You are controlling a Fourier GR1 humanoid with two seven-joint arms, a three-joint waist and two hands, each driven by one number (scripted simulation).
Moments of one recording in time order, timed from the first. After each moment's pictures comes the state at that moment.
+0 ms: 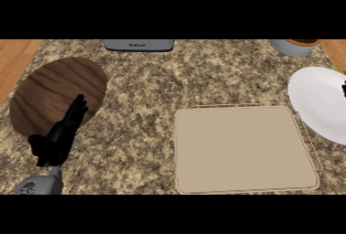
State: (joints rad) left arm -0.08 0.21 0.07 -1.33 0.01 -0.07 -0.12; right arm -0.58 -0.68 -0.42 -0.59 0.50 -0.19 -0.32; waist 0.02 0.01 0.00
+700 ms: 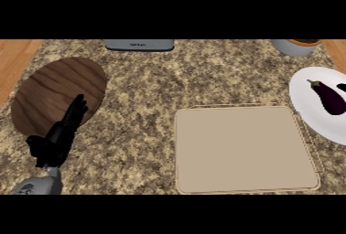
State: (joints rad) left arm -0.07 0.20 0.07 -1.37 0.00 -0.08 -0.10; right arm -0.73 -0.69 -0.58 -0.33 0.37 -0.24 -0.37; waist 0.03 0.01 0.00
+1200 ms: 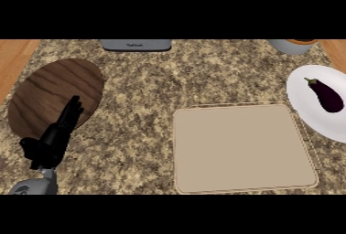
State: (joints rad) left arm -0.06 0.22 0.09 -1.36 0.01 -0.09 -0.11; right arm -0.59 -0.83 -0.81 -0.26 0.12 0.03 -0.54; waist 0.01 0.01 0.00
